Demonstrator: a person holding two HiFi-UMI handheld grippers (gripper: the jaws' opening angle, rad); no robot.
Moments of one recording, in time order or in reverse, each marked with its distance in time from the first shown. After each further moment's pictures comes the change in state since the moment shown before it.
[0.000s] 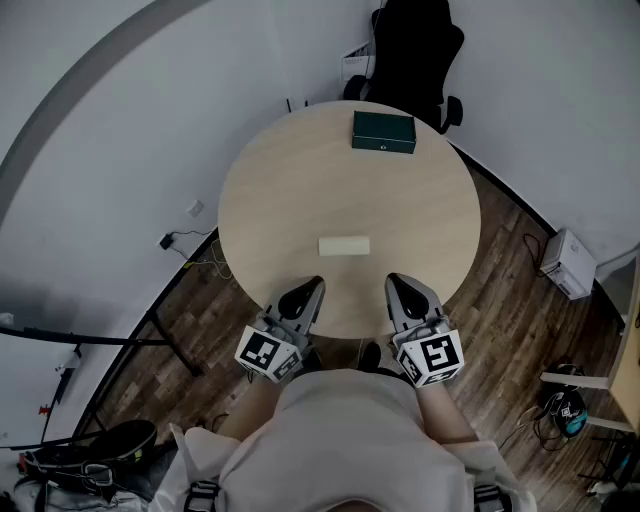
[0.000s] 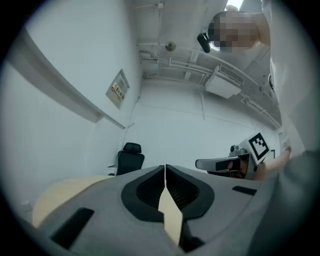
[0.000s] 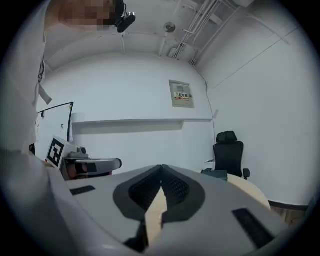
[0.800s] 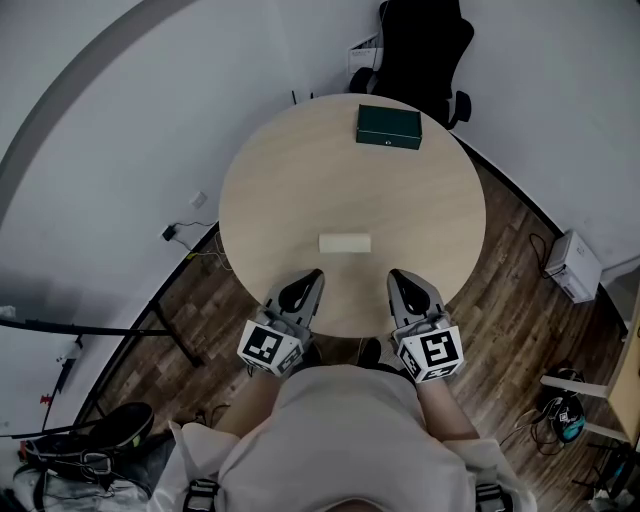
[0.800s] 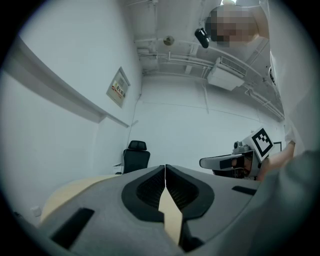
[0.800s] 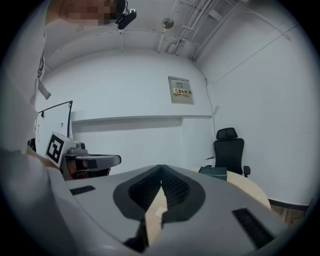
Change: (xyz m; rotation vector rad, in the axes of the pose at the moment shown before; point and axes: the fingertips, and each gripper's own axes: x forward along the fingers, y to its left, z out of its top) left arm 0.023 0.011 -0.009 0.057 0.046 0.063; right arm 0.013 -0.026 -0.012 0.002 0.030 0.010
